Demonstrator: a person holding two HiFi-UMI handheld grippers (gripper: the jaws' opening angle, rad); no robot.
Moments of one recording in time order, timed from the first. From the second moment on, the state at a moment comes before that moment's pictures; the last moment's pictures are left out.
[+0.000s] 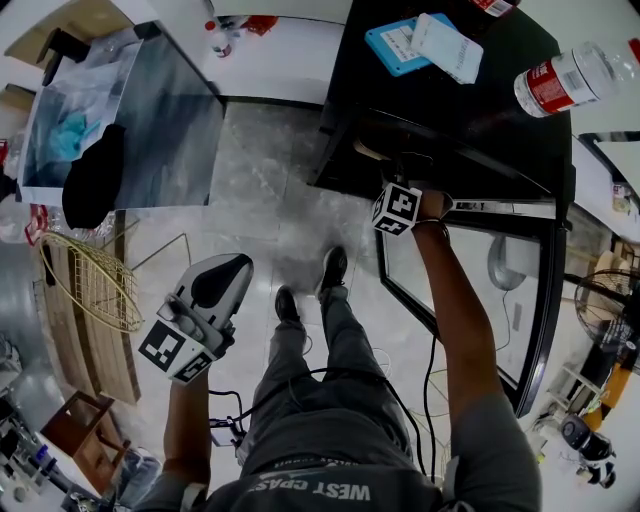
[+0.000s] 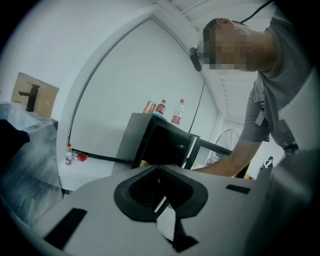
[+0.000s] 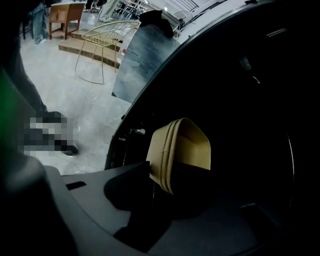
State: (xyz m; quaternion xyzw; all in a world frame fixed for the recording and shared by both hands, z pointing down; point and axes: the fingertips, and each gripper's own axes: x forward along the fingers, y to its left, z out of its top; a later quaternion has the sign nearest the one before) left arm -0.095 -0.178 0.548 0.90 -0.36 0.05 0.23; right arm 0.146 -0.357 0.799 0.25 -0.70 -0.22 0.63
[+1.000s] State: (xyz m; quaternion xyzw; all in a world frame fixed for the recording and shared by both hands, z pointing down) left arm -0.112 -0.176 0.511 0.90 -0.37 0.05 0.21; right arm 0.170 -0.371 0.755 0.33 -0.68 -0.16 0.63
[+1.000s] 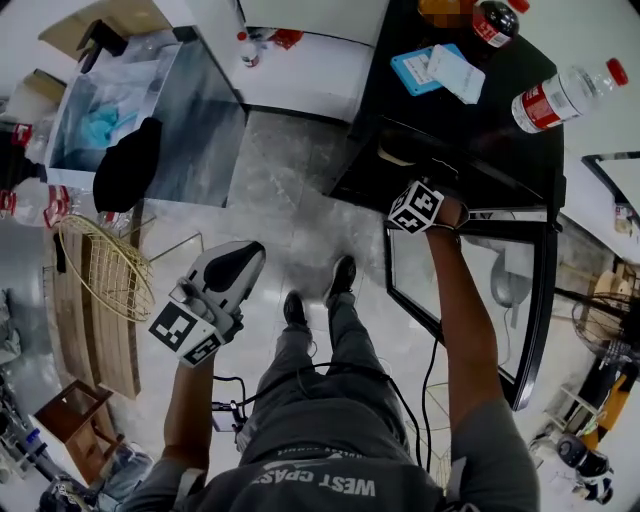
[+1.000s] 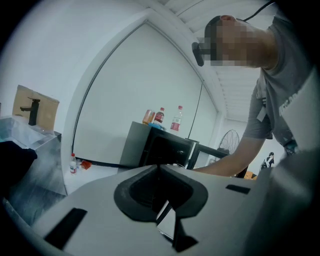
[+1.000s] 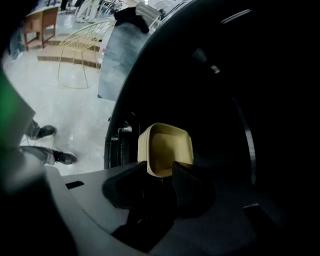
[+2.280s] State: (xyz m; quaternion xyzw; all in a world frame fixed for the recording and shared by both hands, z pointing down) left arm -0.205 -0.117 0.378 0.91 -0.39 0.05 0.10; right arm -0.005 -0.139 0.357 0.35 -0.90 -0.02 0.25
